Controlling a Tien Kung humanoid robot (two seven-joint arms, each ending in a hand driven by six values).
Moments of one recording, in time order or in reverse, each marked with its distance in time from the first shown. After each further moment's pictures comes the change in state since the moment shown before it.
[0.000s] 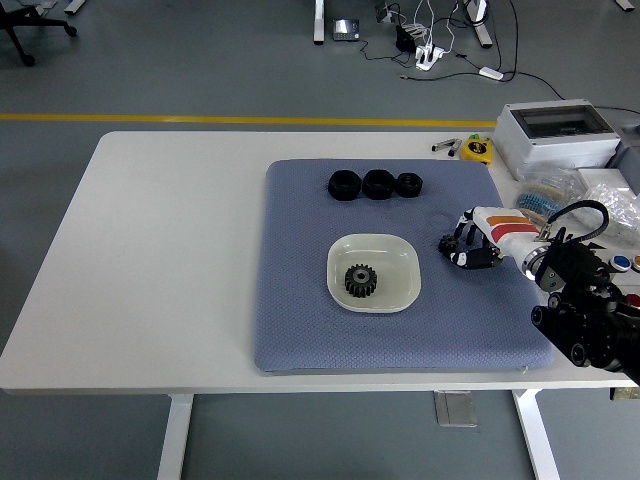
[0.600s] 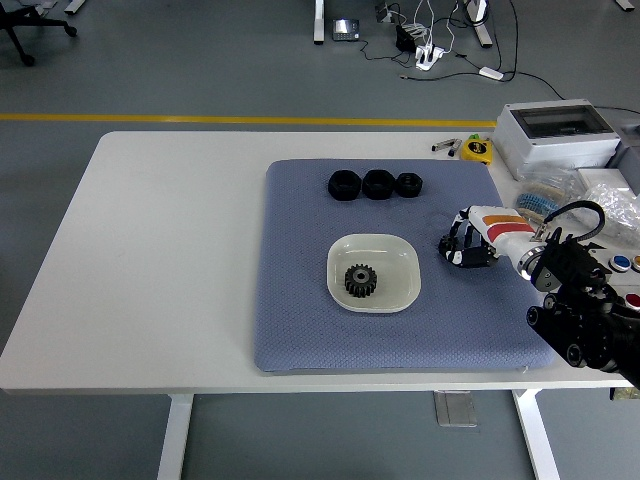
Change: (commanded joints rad) left arm -0.001 0.000 0.007 0.000 -0.010 0.000 -0.003; right arm -0.004 0.009 0.000 0.002 0.005 -0.015 -0.002
